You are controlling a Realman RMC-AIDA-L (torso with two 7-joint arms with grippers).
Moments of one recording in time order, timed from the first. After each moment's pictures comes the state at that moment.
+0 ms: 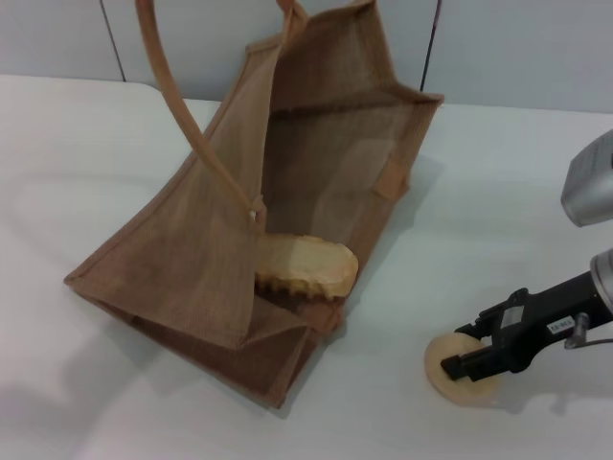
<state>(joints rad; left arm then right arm) -0.51 -2.02 0.93 1.84 -0.95 -1.41 0.60 0.72 2.02 -1.10 -0.69 0.82 1.50 -1.25</state>
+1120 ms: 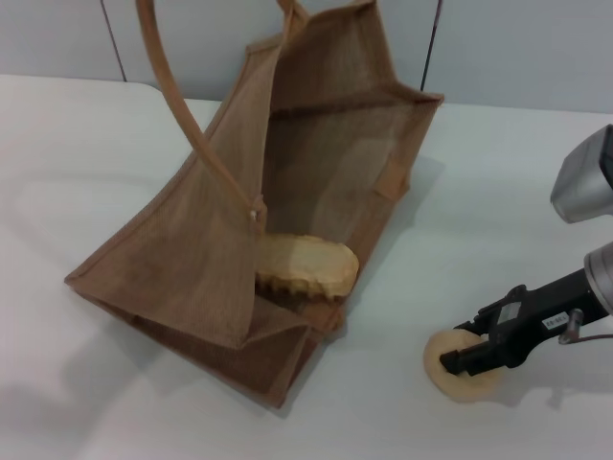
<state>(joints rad) -0.51 -2.02 0.93 1.84 -0.95 -1.41 0.60 0.74 2.02 -1.10 -0.66 0.80 1.47 -1.24</state>
